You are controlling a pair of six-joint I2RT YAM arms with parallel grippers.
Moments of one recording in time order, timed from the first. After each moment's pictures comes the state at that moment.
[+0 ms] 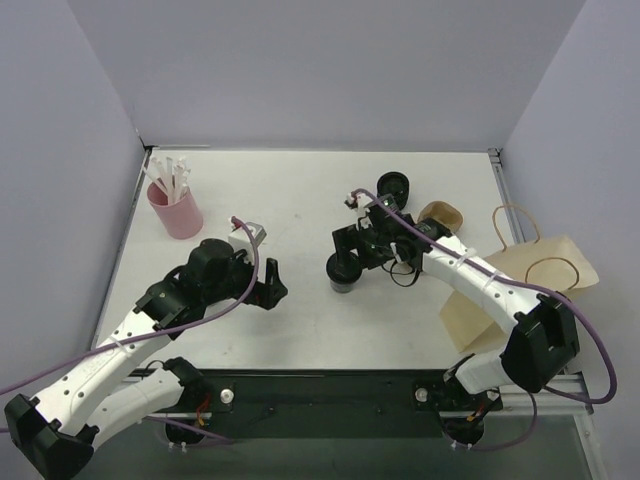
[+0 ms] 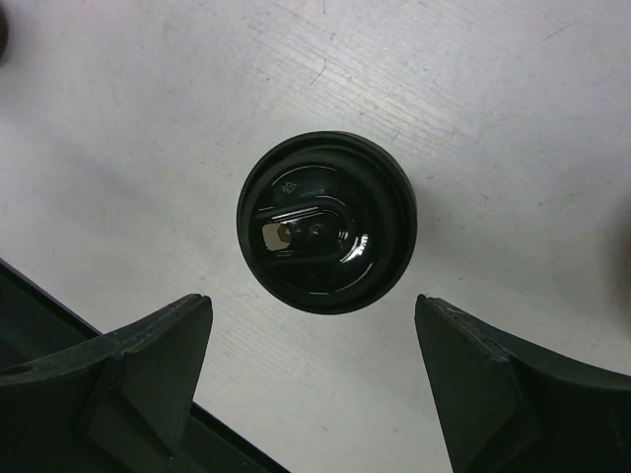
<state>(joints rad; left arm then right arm) -0.67 0.85 0.80 -0.55 0.09 -0.35 0.62 1.40 1.11 -0.61 -0.11 0.21</state>
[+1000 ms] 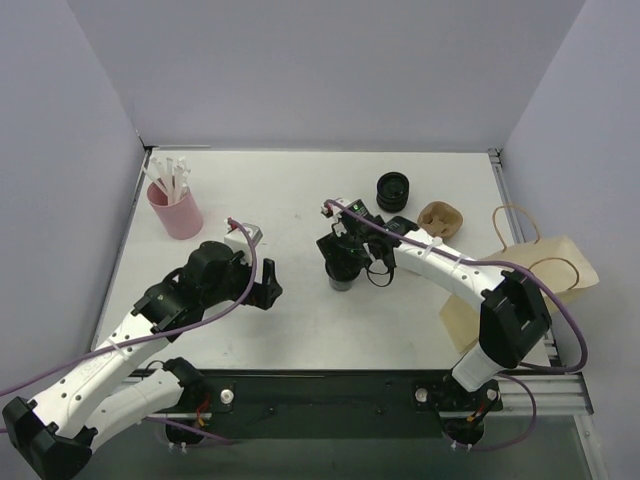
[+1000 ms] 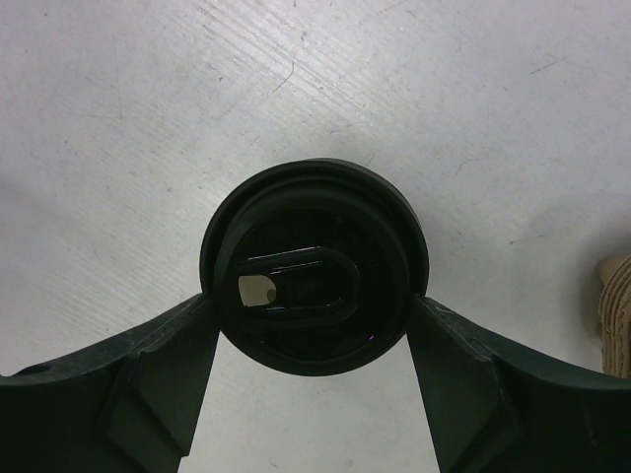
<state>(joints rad) -0.68 0.83 0.80 -0.59 0.00 -0.35 0.72 1.58 1.18 -0.60 0.05 0.10</state>
